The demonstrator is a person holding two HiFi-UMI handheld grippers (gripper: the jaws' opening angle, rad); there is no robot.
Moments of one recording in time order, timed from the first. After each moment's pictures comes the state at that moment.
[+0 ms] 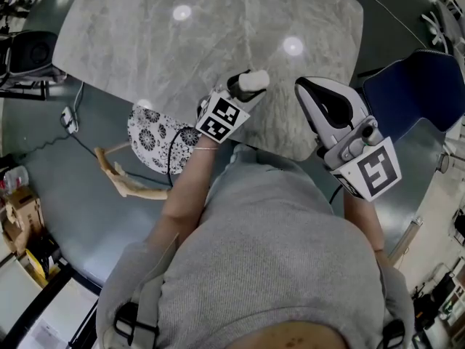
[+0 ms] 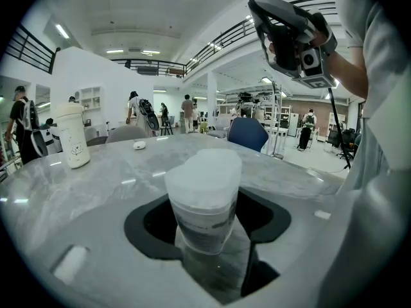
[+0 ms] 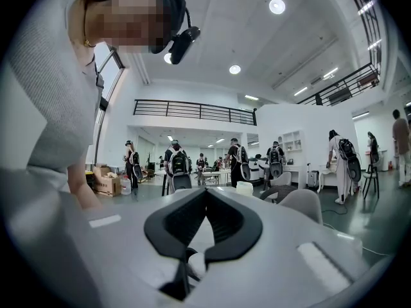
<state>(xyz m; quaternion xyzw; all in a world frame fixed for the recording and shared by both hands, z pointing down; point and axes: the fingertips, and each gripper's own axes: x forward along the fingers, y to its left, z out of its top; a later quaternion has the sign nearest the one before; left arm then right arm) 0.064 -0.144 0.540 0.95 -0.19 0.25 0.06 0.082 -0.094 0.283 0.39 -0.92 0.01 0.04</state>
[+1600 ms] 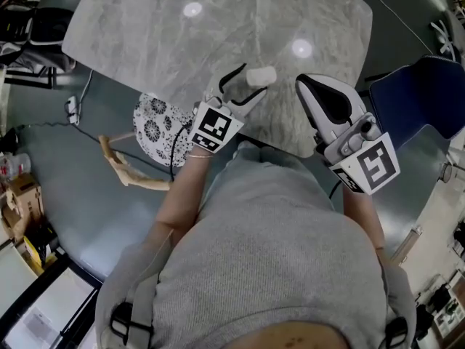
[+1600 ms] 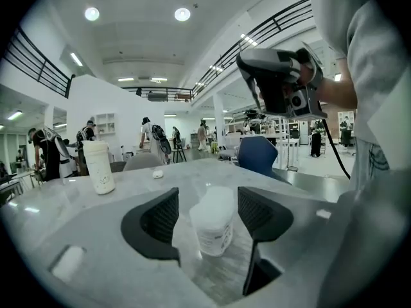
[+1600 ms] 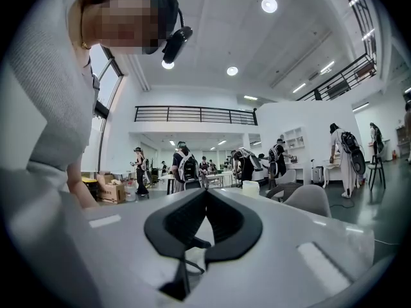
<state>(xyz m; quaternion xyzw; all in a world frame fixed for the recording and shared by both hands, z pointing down) 0.034 -0.132 0.471 0.95 -0.25 0.16 0.00 0.075 -0.086 0.290 0.38 -0.92 0.03 0.01</state>
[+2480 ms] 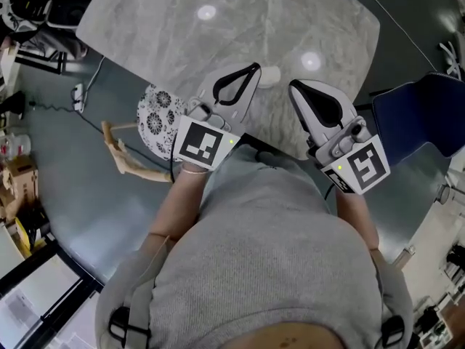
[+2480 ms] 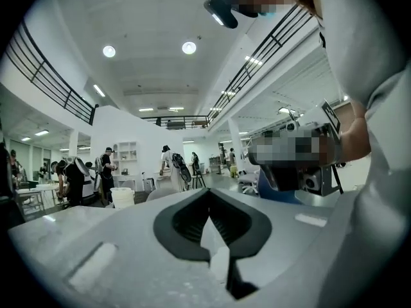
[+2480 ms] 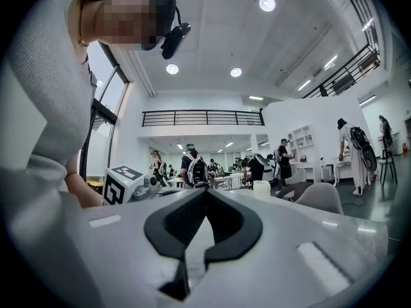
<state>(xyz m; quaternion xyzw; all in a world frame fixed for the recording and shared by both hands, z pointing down) 0.016 -0.116 0.328 0.94 -0.34 0.05 -0.06 0.060 -0.069 0.293 0.34 -0.94 0.03 -0.01</state>
